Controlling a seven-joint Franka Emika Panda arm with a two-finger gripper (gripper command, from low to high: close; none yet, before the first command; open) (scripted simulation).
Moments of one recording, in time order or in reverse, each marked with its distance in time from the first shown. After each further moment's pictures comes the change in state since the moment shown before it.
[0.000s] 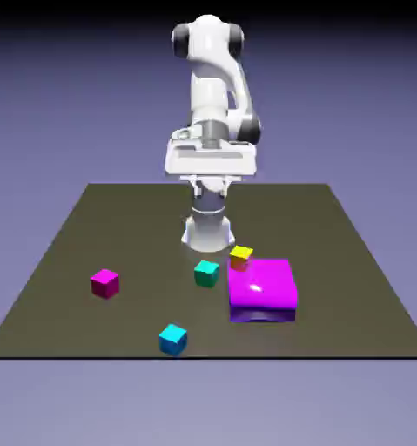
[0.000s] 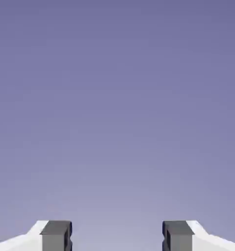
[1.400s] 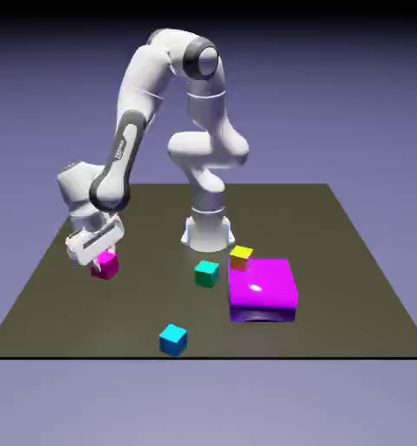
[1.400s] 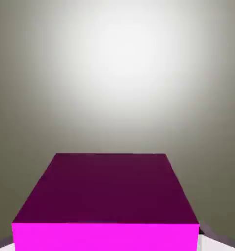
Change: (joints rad) arm -0.146 0.616 -0.510 0.157 0.509 -0.522 0.490
